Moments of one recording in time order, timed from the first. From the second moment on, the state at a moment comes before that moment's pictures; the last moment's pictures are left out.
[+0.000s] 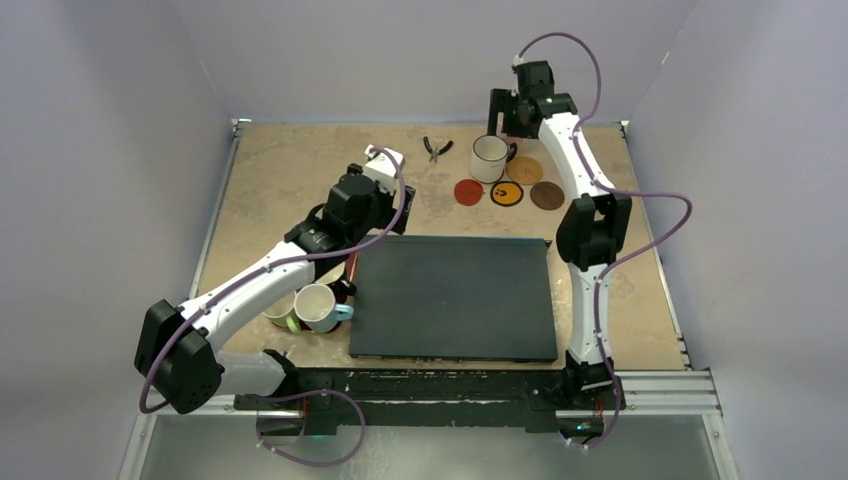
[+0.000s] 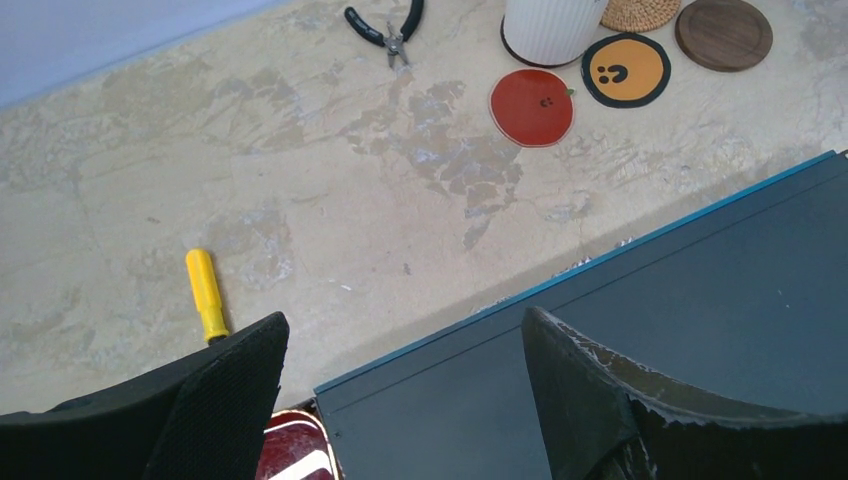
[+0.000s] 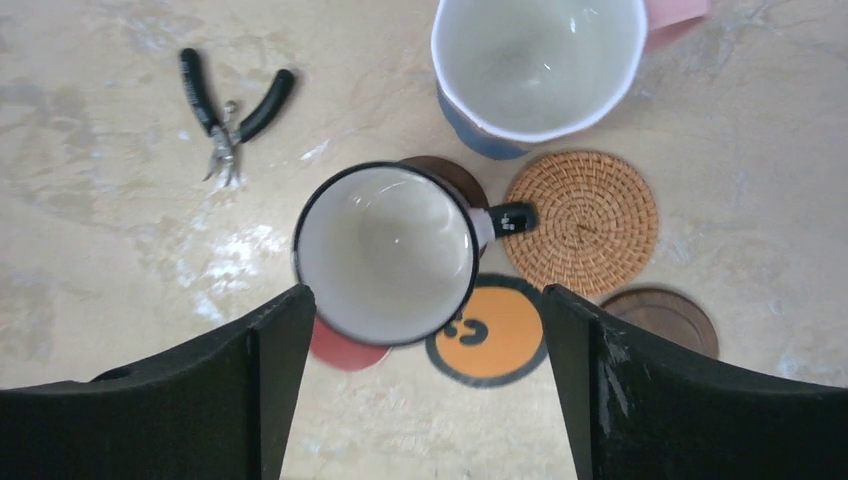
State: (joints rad) left arm -0.65 1.29 1.00 -0.09 -0.24 -0.04; right arm 0.19 2.32 2.35 -0.79 0.03 0.22
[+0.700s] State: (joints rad) left arm -0.48 0.97 0.91 -0.52 -0.29 -0.44; right arm 0.19 1.45 1.29 -0.36 -0.26 0.33
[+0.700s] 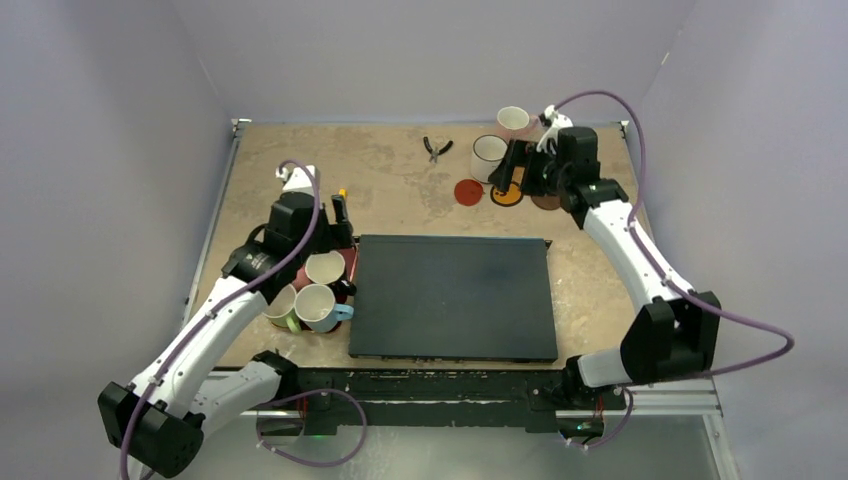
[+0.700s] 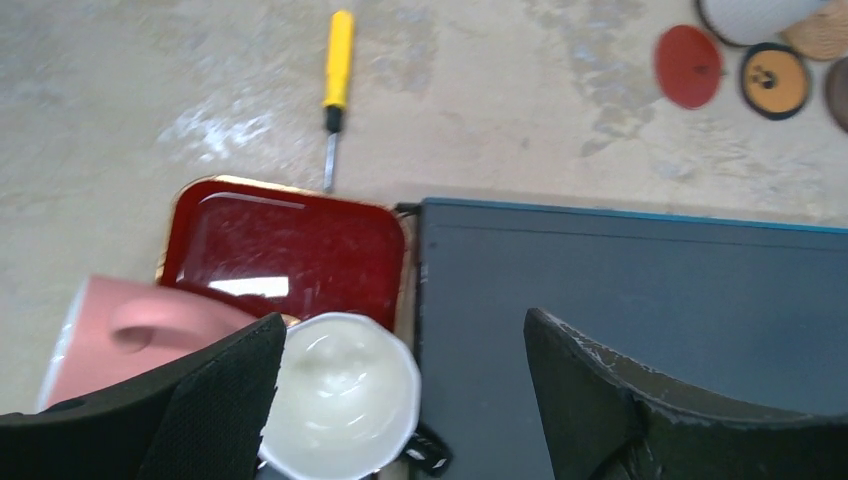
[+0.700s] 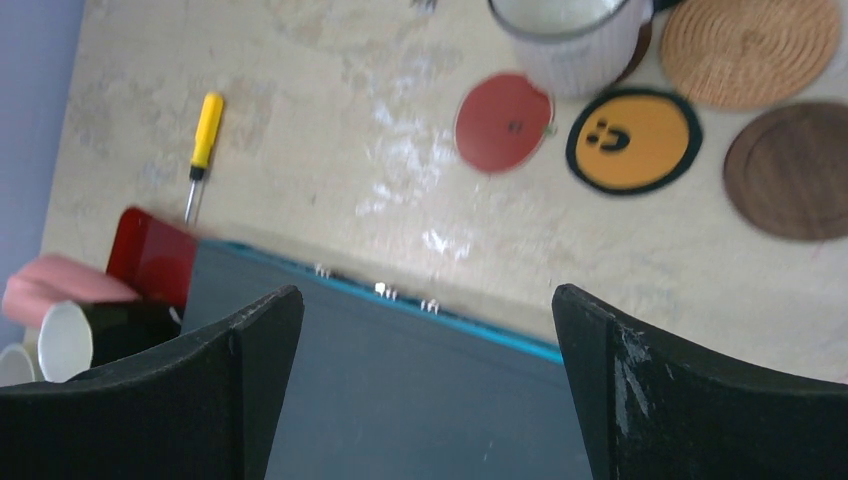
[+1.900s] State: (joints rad) left arm -0.18 1.10 0.88 -0.74 -0.04 -0.44; right arm 0.19 1.24 1.04 -0.27 -0.44 0.36
